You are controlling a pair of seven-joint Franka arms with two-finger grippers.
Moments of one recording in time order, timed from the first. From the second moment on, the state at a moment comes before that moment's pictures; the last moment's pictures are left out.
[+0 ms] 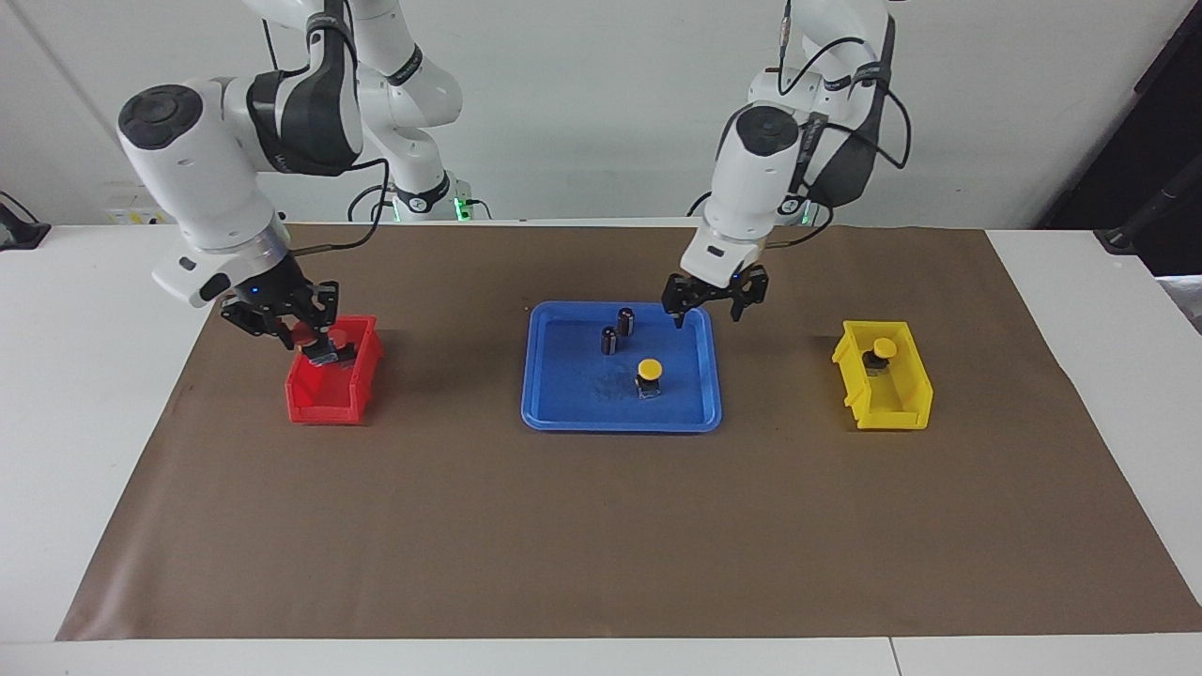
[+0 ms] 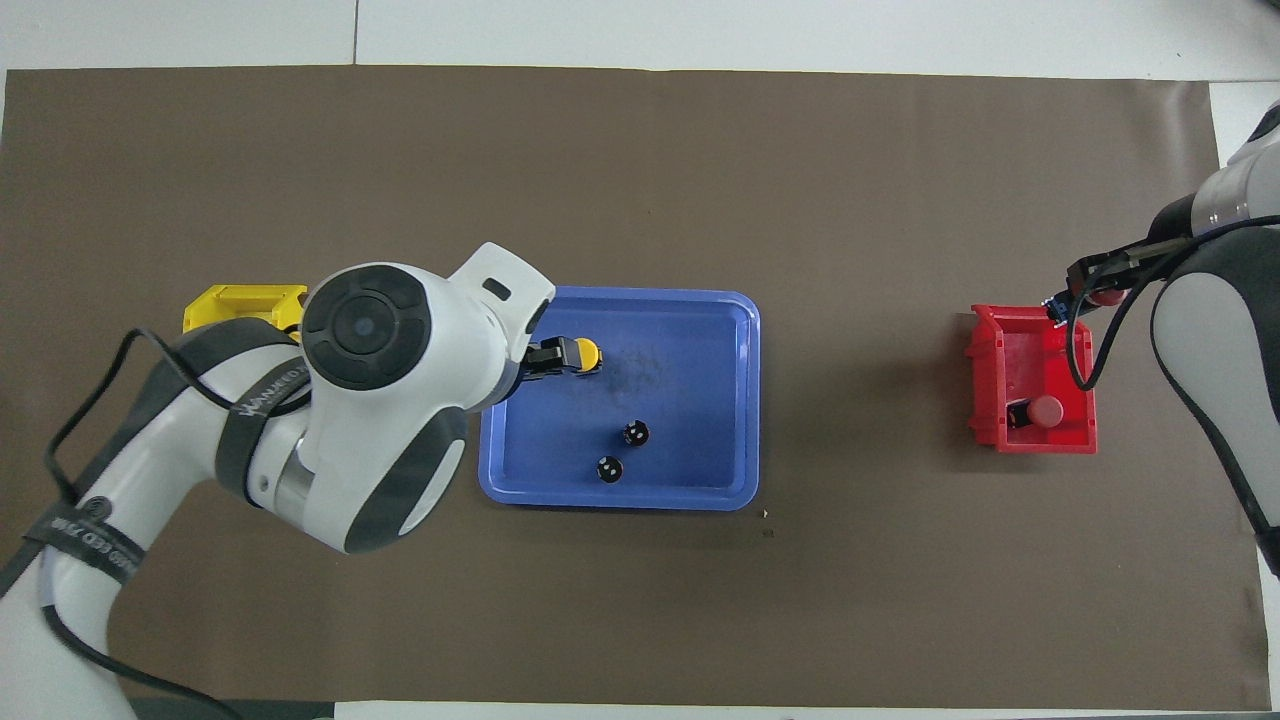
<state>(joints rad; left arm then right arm) -0.56 0.13 -0.10 -1.97 -0.02 2.17 -0.73 -0.04 0.06 -0.04 -1.85 -0.02 1.95 -0.25</state>
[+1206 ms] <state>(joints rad) -0.59 0.29 -0.07 -1.78 -0.01 2.12 -0.90 -0.09 0.02 -0.03 -2.28 -0.02 2.42 -0.28</state>
